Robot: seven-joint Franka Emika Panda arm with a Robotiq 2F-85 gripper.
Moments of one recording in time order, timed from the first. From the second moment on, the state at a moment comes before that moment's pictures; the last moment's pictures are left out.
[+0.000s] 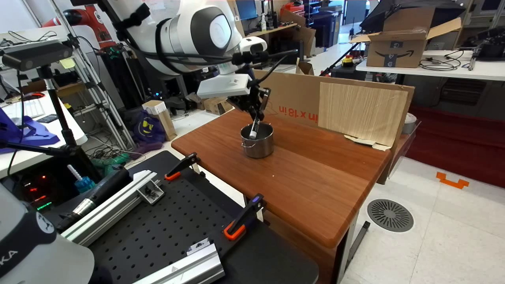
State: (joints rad) arm 0.24 0.28 -0.17 -2.48 -0.39 3.08 0.08
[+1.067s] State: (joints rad) arm 0.24 0.28 -0.17 -2.48 -0.39 3.08 0.08
